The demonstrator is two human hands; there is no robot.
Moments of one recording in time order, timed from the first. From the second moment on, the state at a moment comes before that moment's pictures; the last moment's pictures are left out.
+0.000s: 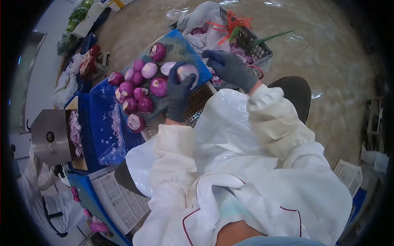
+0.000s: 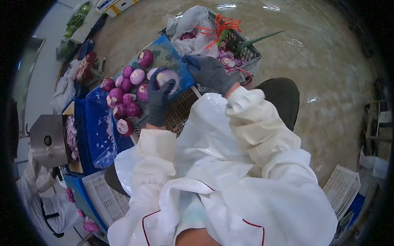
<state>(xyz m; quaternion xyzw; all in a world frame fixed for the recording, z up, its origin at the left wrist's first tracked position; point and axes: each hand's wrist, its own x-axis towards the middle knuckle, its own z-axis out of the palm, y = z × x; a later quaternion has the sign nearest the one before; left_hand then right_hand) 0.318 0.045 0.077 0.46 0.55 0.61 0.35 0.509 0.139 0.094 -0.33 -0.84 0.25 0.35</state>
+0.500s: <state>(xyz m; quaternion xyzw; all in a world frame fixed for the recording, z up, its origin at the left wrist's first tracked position) 0.355 0.088 0.078 0.52 0.61 0.53 0.28 0.564 0.105 0.110 -0.29 -0.89 0.15 0.31</state>
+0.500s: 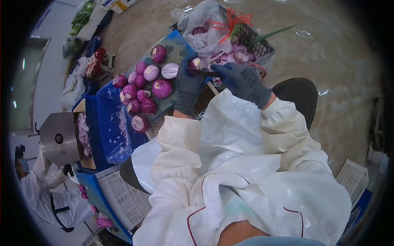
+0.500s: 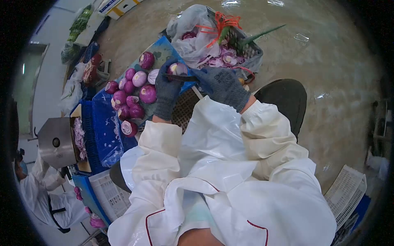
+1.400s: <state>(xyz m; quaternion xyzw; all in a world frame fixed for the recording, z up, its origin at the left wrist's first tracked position) 0.402 0.121 0.099 0.55 0.50 0.57 0.36 0.585 0.124 0.120 -0.33 -0.48 0.76 0.30</state>
